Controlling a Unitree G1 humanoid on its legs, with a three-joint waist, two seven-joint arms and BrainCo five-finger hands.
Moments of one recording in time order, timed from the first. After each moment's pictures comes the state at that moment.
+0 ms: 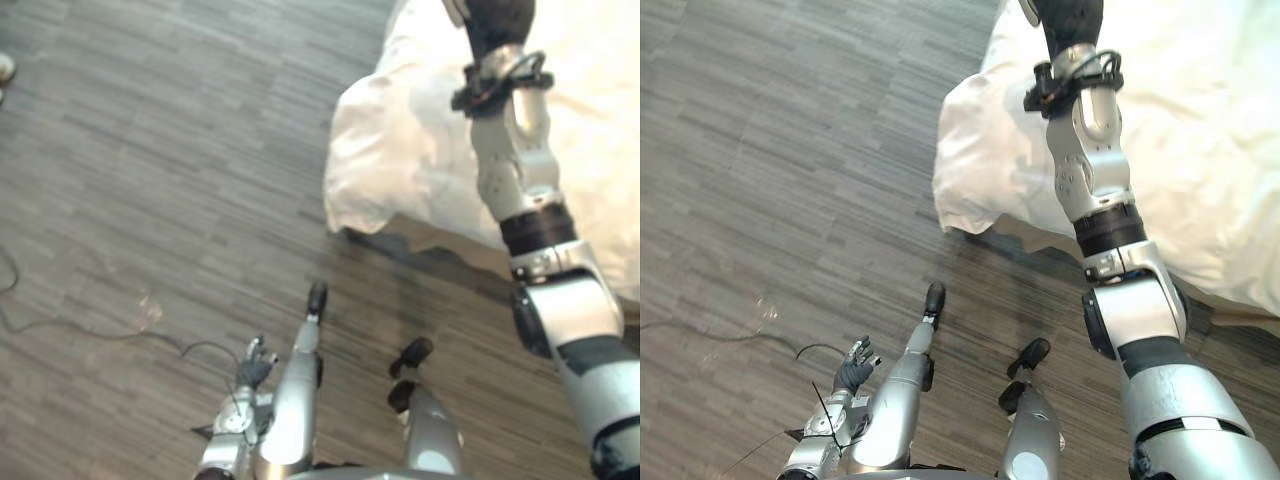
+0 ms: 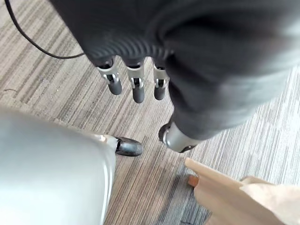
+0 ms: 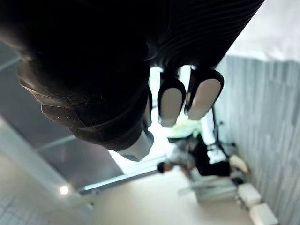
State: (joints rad) left arm 0.05 0.10 -0.08 0.66 -0.22 -0.22 0.09; right arm -1.24 -0.43 0.20 0.58 0.70 -0.26 -0.02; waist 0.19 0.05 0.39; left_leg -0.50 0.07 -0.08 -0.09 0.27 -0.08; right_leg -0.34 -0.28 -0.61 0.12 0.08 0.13
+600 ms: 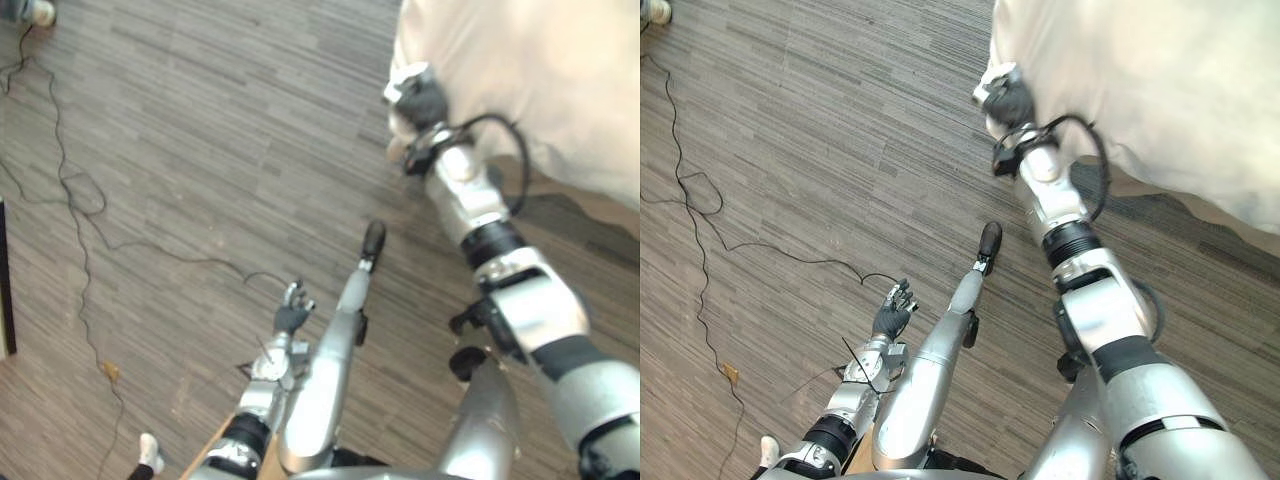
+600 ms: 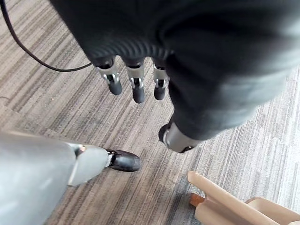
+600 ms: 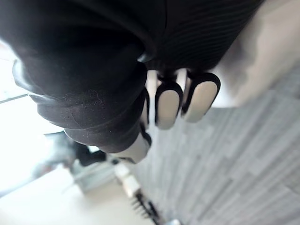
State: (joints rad) left arm -0.18 -0.04 -0.13 0.67 -0.28 -0.27 0.11; right arm -1.00 -0.22 0.30 0.95 0.41 -0.17 -0.01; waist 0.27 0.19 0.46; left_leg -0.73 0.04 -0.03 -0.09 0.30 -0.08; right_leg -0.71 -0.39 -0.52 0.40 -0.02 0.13
